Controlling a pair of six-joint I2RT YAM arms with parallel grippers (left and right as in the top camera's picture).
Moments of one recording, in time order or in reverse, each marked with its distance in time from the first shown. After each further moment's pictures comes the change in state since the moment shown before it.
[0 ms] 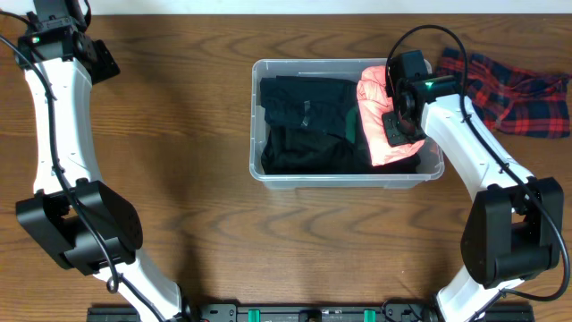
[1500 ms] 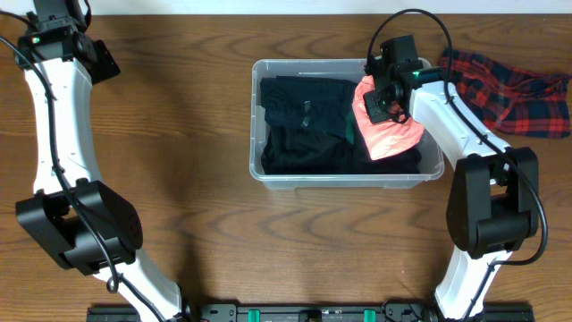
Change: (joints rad) left arm 0.000 0.000 0.000 0.000 0.000 0.000; right arm -0.005 0.173 0.100 0.246 -0.204 -0.103
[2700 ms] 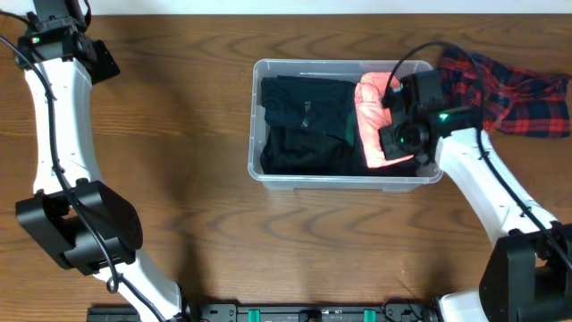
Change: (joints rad) left arm 0.000 0.000 0.000 0.001 0.000 0.000; right arm 0.000 -0.389 -0.374 -0.019 -0.035 0.060
